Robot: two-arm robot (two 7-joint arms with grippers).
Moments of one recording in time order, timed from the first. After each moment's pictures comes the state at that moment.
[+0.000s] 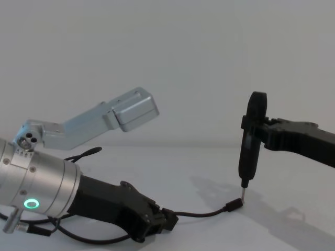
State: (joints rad) left arm -0.54 0.52 0.73 -1.45 -0.28 0.31 -0.68; right arm 0.23 0.31 -0.32 -1.44 0.44 -0.04 0.39
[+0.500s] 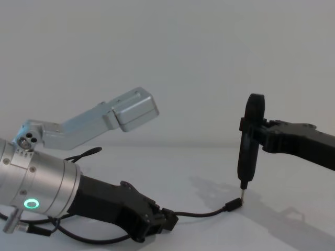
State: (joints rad) left arm -0.54 0.52 0.73 -1.45 -0.28 0.31 -0.68; right arm 0.24 0.31 -0.32 -1.43 0.42 -0.05 0.39
